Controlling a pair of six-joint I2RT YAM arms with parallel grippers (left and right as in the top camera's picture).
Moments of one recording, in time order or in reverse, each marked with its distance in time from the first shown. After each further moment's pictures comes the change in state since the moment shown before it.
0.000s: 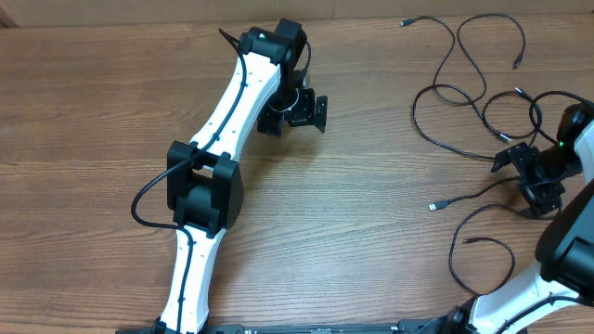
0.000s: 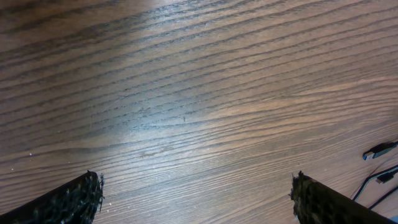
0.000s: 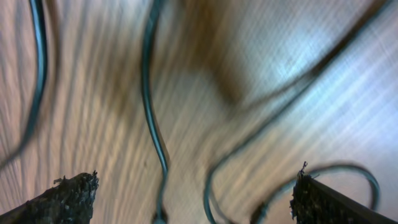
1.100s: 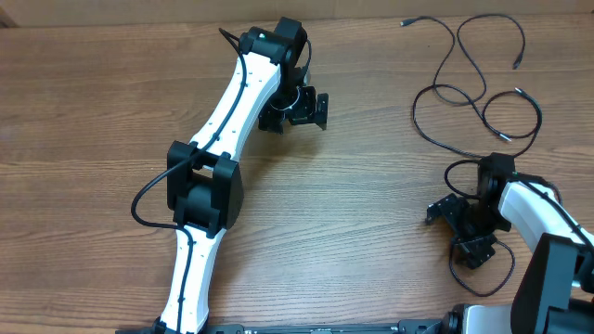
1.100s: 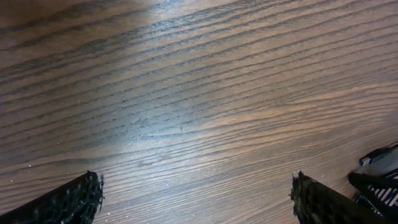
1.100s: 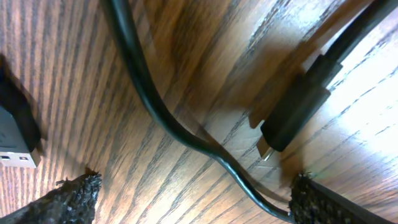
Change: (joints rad) left arm 0.000 0.000 0.000 0.030 0.000 0.000; right arm 0.303 -0.336 -0.640 0.297 -0.051 0.158
